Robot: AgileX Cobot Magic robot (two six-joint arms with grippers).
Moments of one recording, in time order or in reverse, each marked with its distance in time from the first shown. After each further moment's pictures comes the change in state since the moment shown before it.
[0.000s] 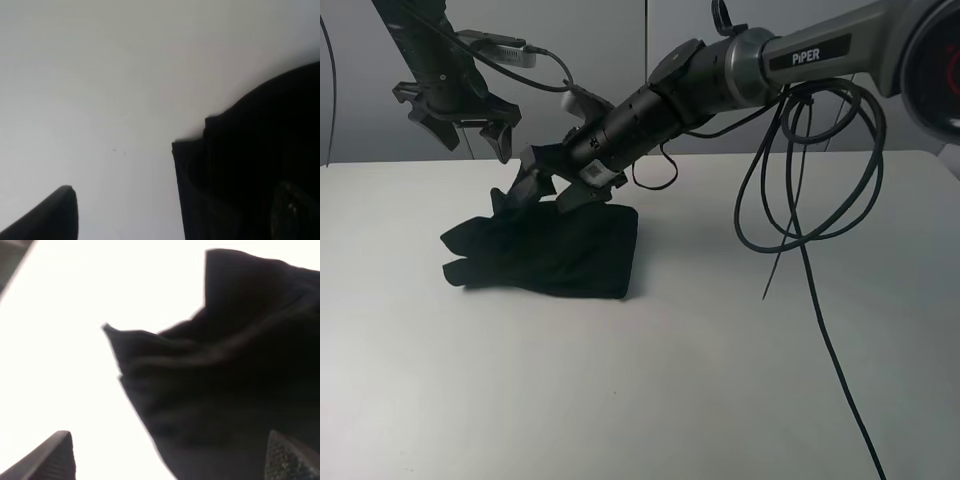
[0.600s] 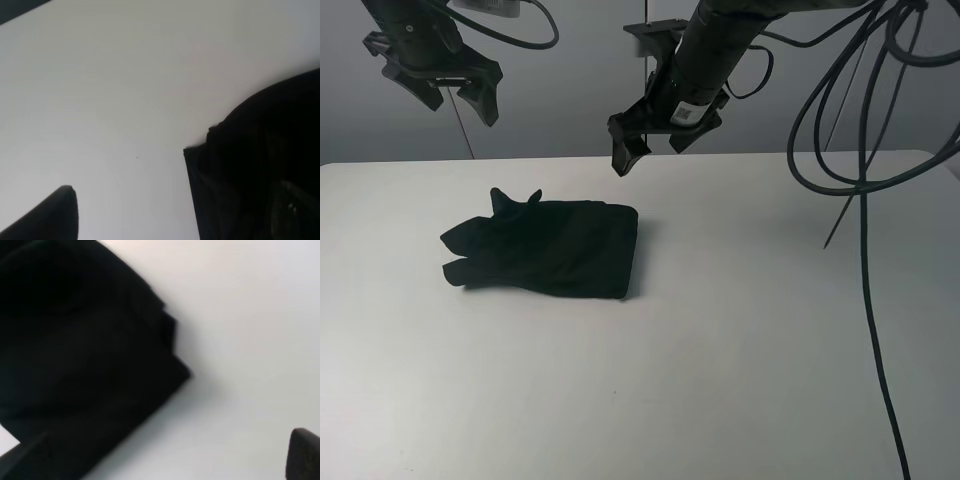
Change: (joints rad) left arm 0.010 -0.142 -0.001 0.004 0.008 0.061; right arm -0.071 -0.254 0.000 -0.784 0.097 0.431
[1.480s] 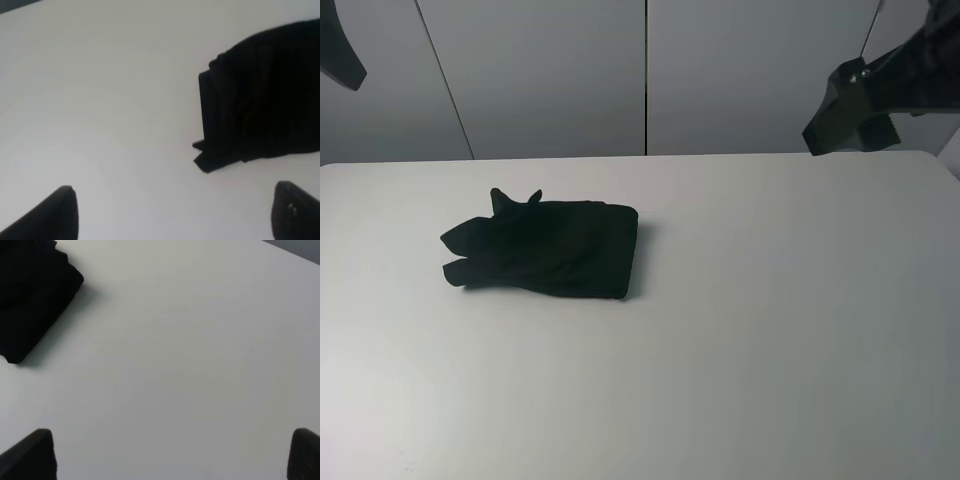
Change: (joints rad) left arm 0.076 -0.636 0.500 -0.018 -0.016 -0.007; right arm -0.009 -0.955 0.690 -0.333 0.007 0.344
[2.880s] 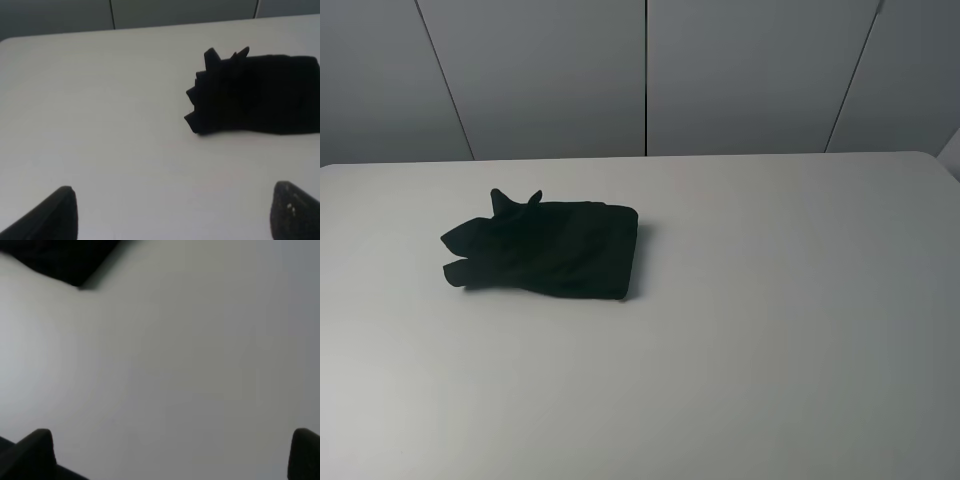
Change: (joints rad) left arm 0.000 -1.347 0.729 0.016 0.063 -0.175; right arm 0.000 -0.859 0.436 0.157 0.258 0.015
